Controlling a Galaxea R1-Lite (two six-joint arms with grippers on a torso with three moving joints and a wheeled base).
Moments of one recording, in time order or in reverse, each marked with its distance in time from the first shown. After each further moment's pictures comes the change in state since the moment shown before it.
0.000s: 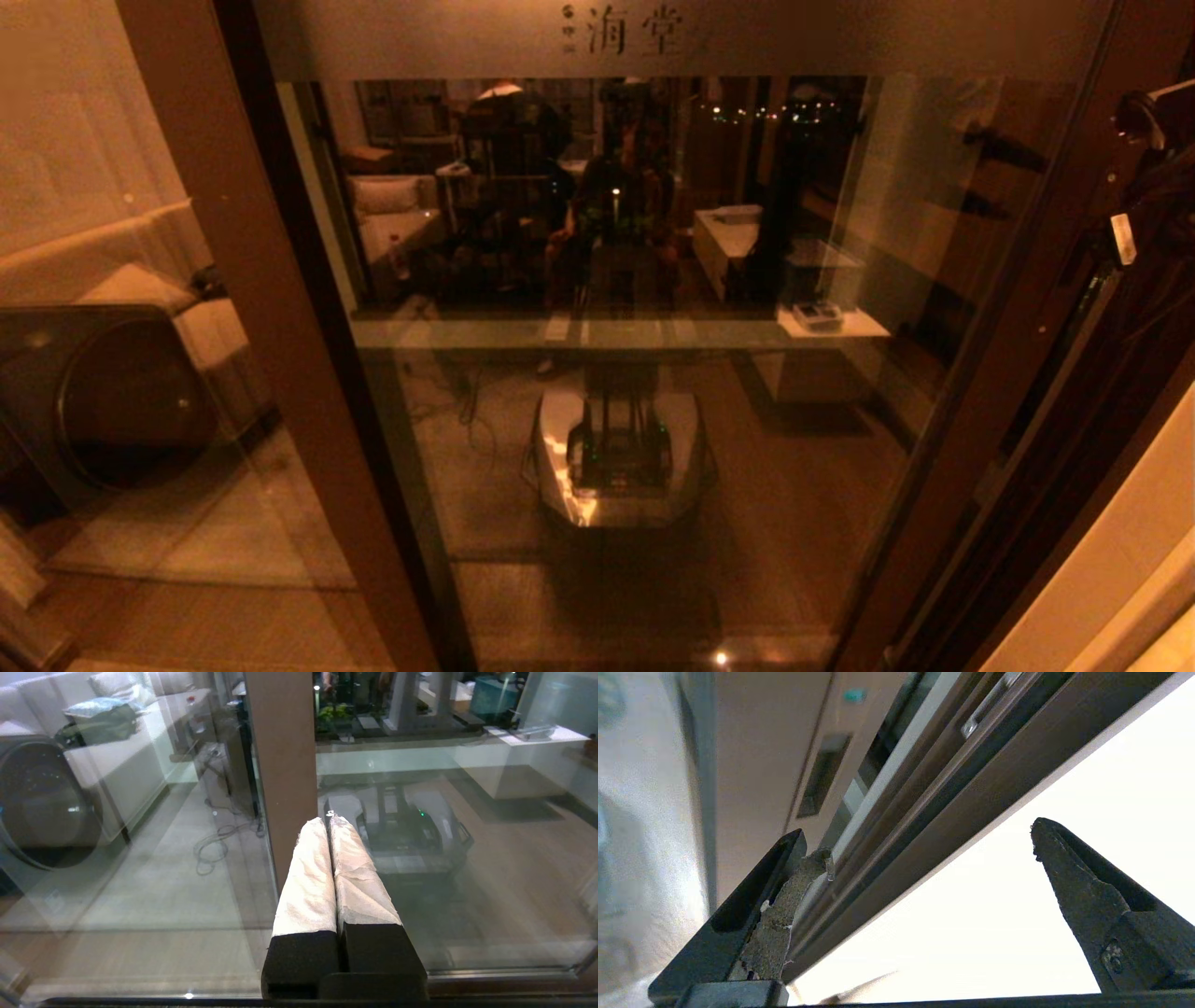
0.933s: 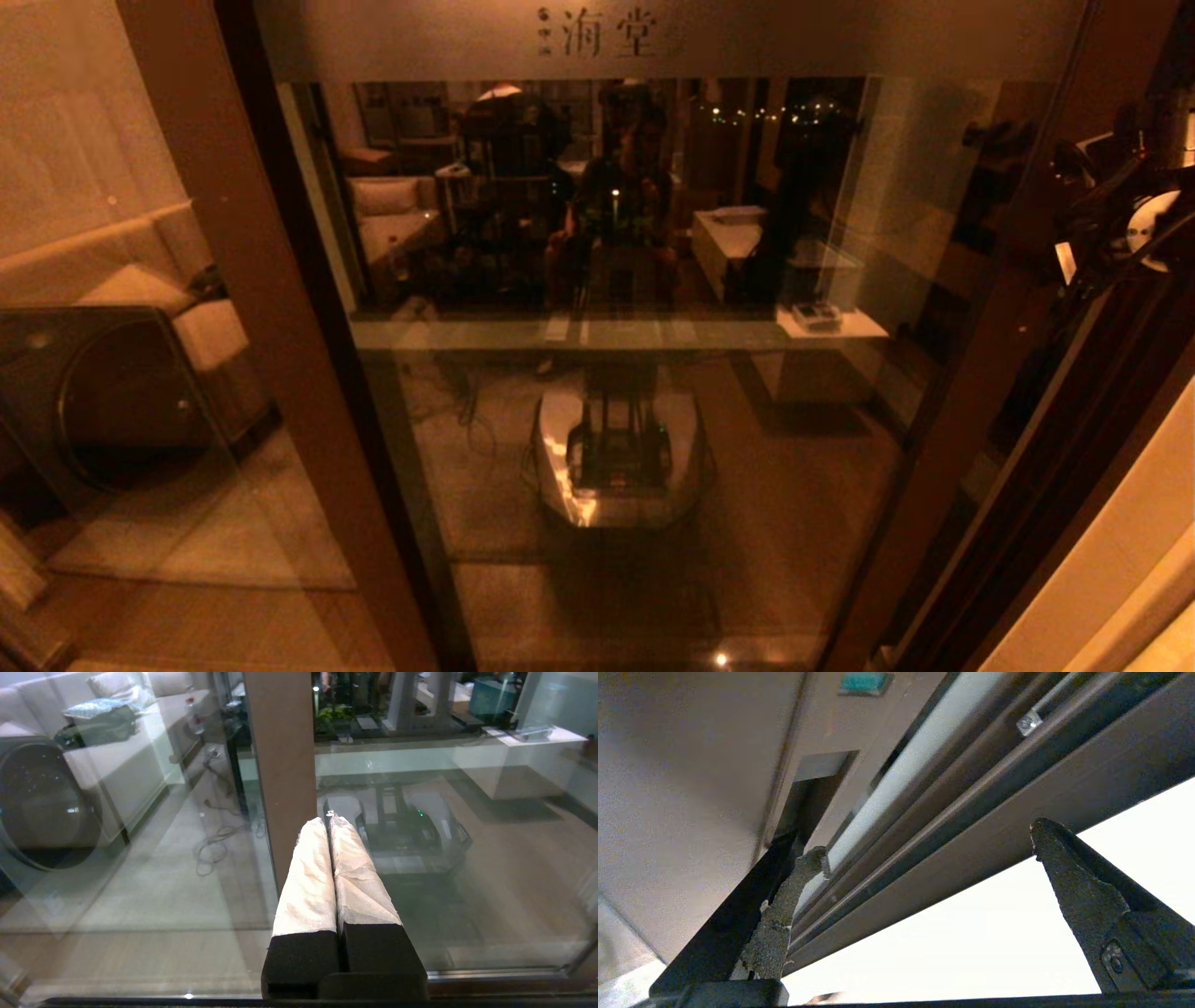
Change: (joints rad) left arm 0.000 0.000 0.000 0.000 0.000 0.000; right arm 0.000 0.199 -0.112 -0.014 -0.025 -0.003
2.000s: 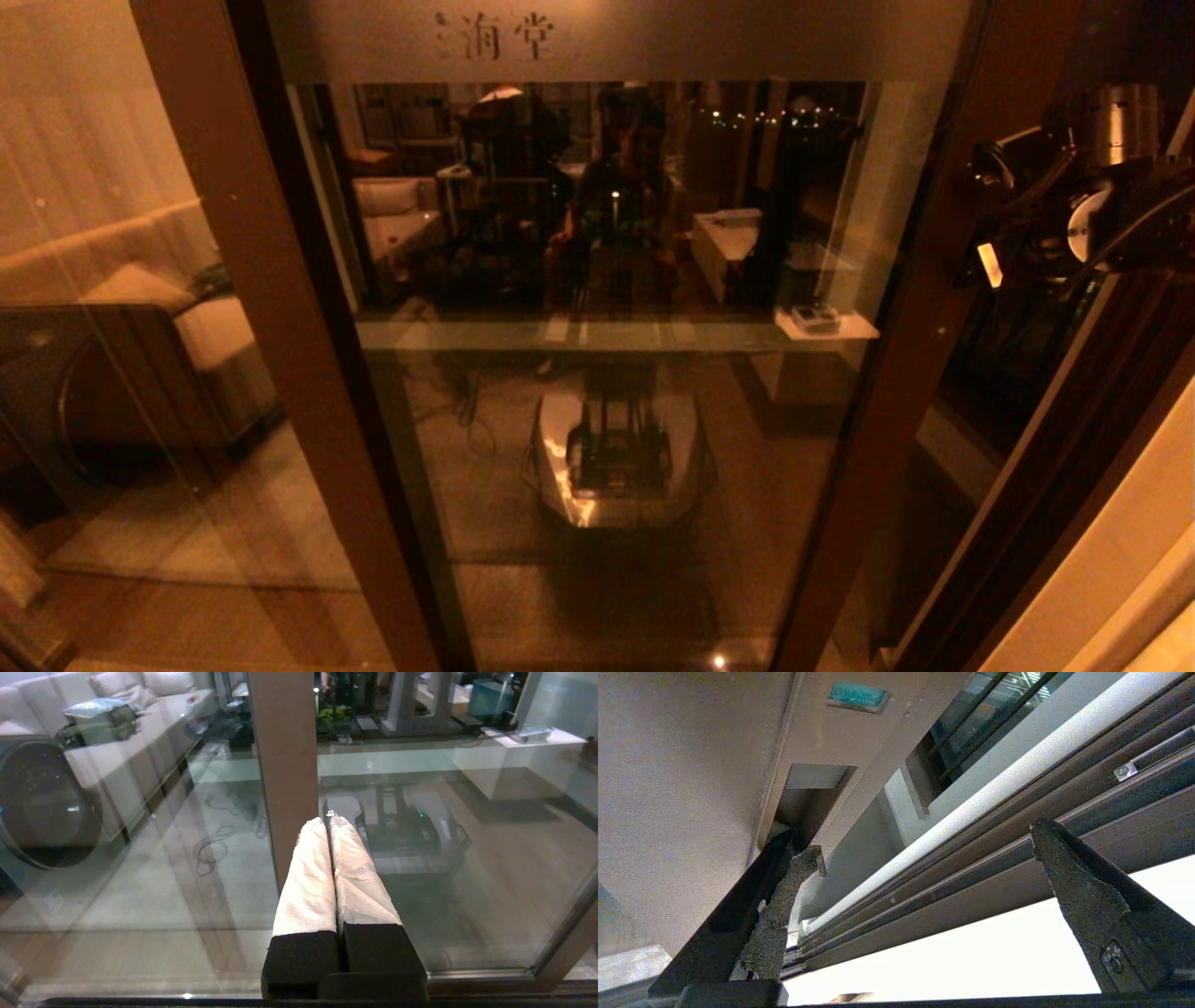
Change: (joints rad) left arm 0.000 0.000 0.000 0.000 0.000 0.000; right arm 0.089 -0.003 0.011 0.019 0.019 0.002
